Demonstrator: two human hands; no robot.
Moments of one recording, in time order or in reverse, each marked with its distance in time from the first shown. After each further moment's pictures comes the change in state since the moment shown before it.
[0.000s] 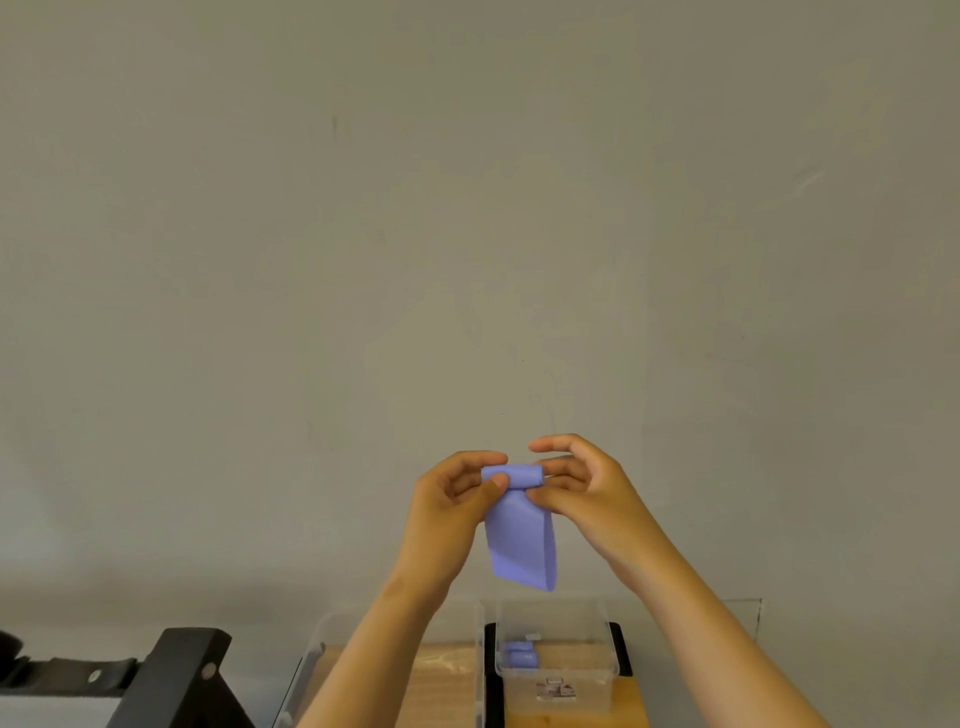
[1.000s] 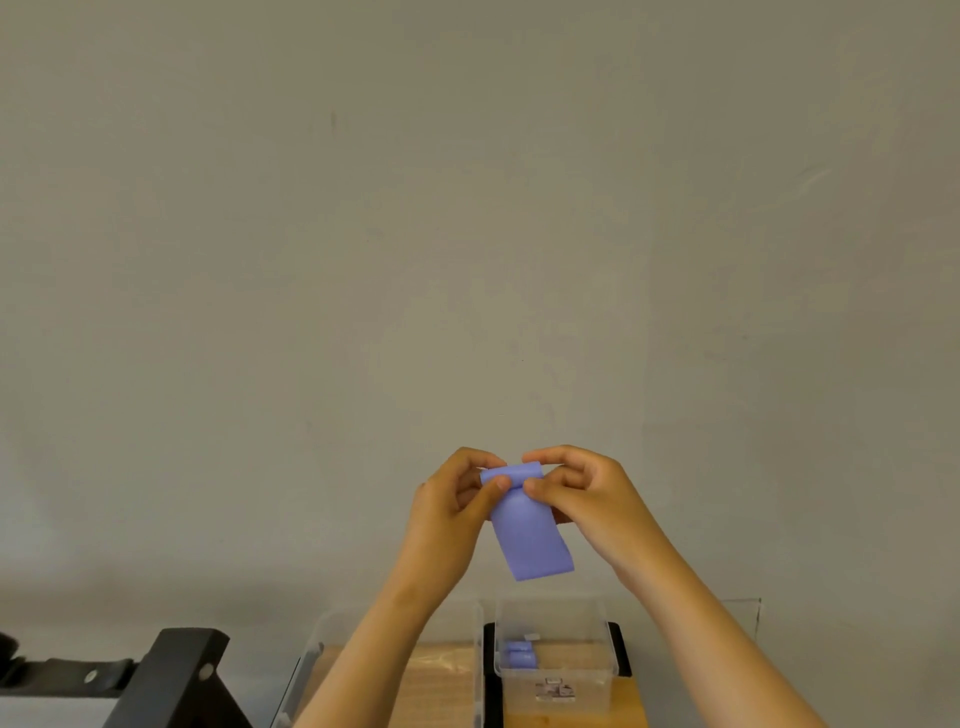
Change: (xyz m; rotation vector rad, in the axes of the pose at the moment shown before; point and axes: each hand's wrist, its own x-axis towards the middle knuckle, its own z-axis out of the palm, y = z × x) left_hand 0.003 -0.005 -0.003 0.213 -0.046 0.109; right_hand 0.003 0.000 0.002 -0.005 -0.011 0.002
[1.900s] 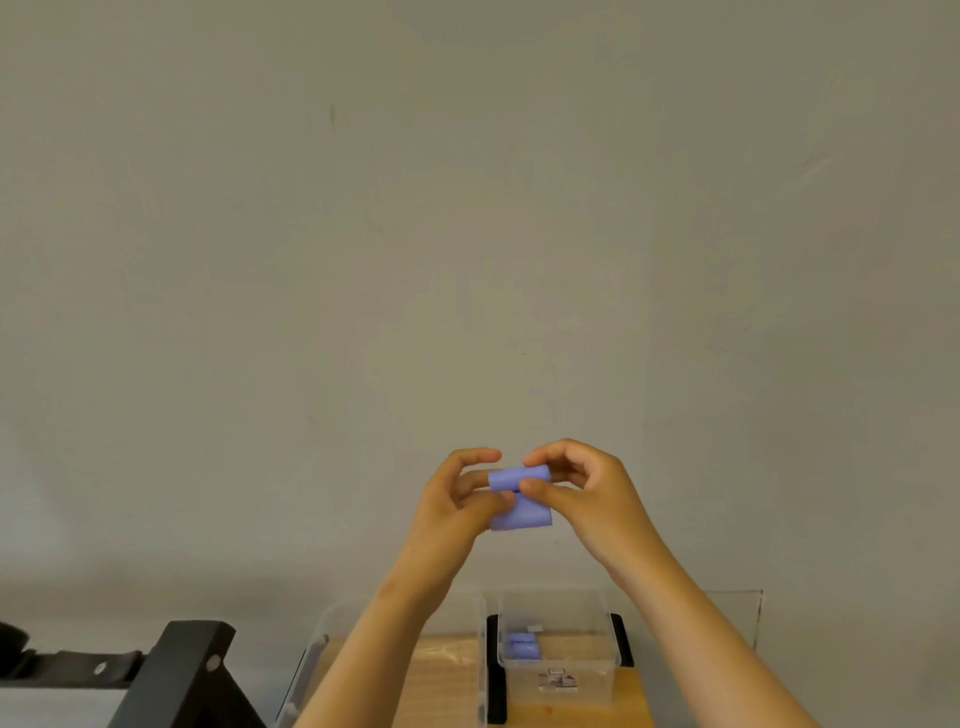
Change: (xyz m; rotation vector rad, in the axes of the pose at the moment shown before) left_hand -0.009 -0.003 -0.002 -0.261 -0.066 -0.171; right_hand -0.002 0.007 0.006 -0.053 0.063 -0.144
